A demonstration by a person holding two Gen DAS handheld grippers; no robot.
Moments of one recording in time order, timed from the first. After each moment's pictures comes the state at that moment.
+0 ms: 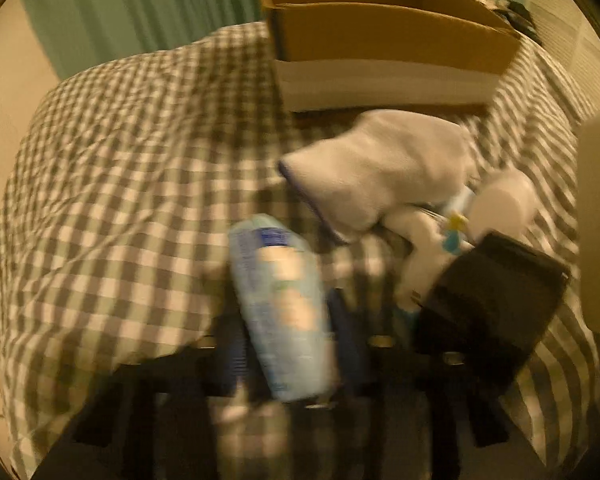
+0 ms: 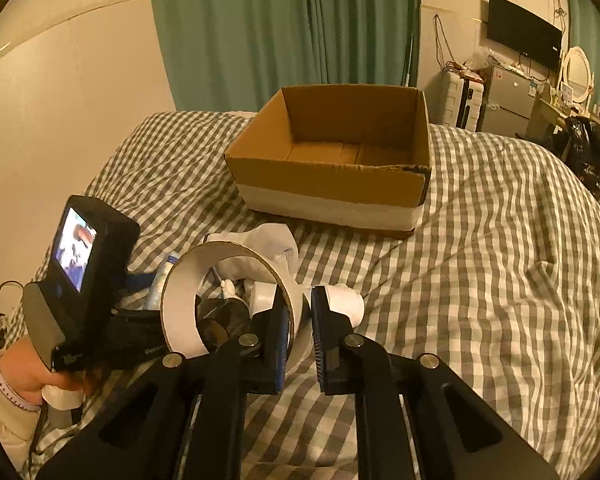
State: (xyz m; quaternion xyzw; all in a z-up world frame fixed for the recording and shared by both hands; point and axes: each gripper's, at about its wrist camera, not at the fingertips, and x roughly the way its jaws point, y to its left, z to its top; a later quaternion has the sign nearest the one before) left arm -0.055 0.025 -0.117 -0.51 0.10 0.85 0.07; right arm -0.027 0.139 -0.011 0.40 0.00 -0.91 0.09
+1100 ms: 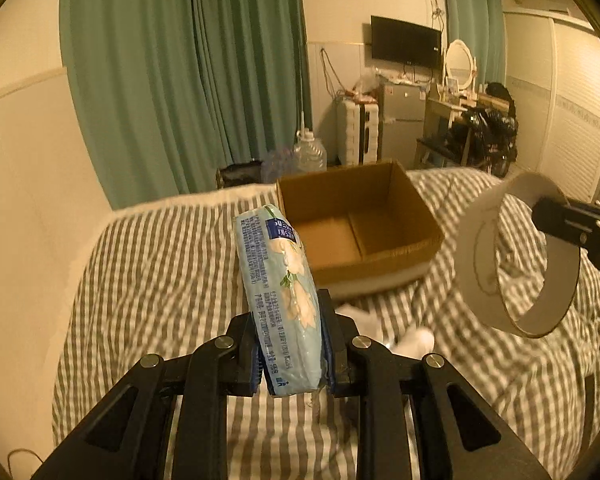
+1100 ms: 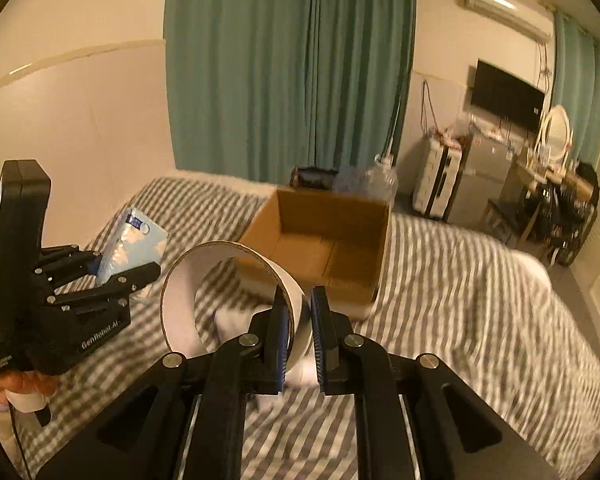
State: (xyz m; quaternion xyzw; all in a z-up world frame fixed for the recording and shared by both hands) left arm -0.023 0.018 0.085 -0.33 0.07 0.94 0.08; right arm 0.005 0.128 0.118 0.30 0.05 -0.95 0.06
